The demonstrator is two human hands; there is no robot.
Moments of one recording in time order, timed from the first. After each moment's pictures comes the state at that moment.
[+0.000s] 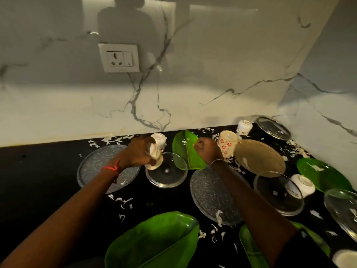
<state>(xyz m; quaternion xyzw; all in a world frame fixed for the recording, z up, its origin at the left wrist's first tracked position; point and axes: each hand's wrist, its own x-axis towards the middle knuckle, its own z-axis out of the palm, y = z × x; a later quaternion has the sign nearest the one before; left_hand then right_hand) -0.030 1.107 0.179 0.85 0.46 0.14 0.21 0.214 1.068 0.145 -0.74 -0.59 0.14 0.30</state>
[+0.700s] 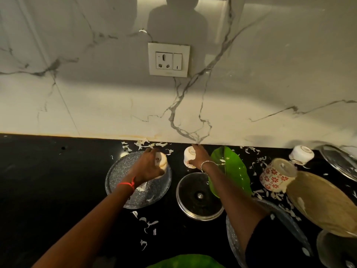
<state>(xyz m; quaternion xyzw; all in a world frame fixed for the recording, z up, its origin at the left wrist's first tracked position) -0.085 1.168 0.120 0.74 0.59 0.19 0.25 0.120 1.223 0.087 -0.70 -0.67 0.23 0.12</state>
